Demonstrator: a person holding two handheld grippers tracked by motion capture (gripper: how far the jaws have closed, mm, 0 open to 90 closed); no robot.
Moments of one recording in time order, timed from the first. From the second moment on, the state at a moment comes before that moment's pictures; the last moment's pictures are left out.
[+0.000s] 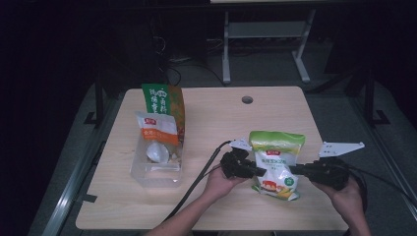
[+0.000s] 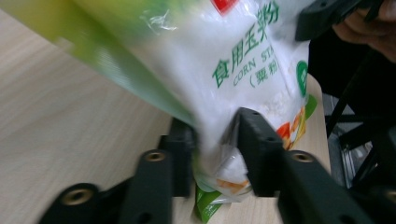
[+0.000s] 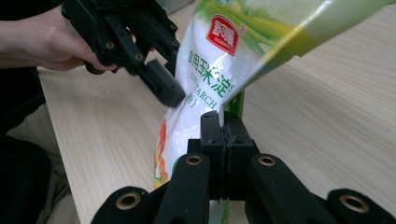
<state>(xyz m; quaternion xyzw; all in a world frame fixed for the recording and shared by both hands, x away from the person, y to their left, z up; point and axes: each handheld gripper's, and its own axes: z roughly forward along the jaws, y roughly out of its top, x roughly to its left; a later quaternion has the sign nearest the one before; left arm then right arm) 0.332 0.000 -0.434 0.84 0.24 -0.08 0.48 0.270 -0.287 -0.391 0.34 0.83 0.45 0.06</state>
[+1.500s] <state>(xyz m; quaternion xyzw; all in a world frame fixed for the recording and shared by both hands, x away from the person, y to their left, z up) 0.291 0.069 -0.407 0.85 0.23 0.03 0.48 0.303 -0.222 -0.393 0.30 0.85 0.43 0.00</state>
